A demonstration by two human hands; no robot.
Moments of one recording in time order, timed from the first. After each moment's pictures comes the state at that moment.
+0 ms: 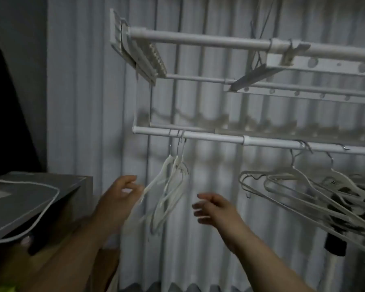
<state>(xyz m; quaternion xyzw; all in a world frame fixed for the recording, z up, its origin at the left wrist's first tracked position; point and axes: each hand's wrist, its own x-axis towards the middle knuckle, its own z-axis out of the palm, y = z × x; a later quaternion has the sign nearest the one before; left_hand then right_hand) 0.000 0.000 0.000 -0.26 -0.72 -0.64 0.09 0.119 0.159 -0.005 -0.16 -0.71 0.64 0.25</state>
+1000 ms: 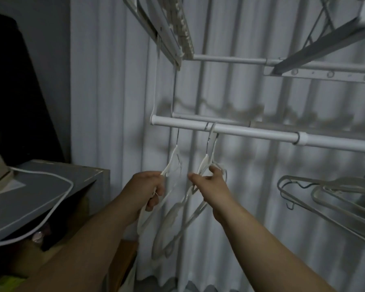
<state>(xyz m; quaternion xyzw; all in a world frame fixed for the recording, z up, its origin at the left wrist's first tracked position) -0.068 0.040 0.012 -0.20 -0.67 -0.70 -0.11 -0.007 0.170 0.021 -0.16 -0.74 0.60 0.25</state>
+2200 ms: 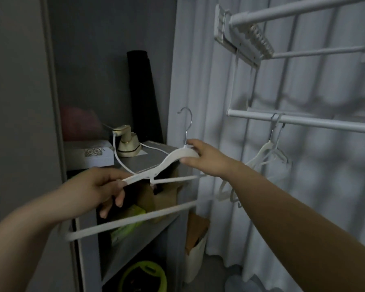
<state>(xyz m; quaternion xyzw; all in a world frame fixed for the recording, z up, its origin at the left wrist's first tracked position) 0.122 -0.183 0.014 -0.18 -0.86 -0.47 0.07 0.049 0.048 0.048 0.22 -0.91 0.34 0.07</state>
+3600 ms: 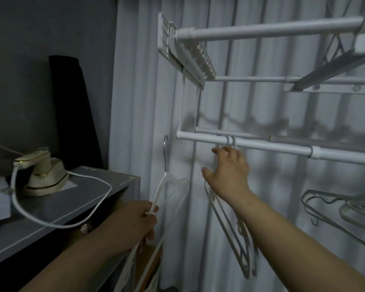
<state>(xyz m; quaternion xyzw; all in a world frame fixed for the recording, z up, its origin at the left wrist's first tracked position) -0.002 -0.043 0.000 -0.24 -0.85 -0.47 -0.03 0.020 0.150 0.062 -0.11 -0.92 0.11 0.35</state>
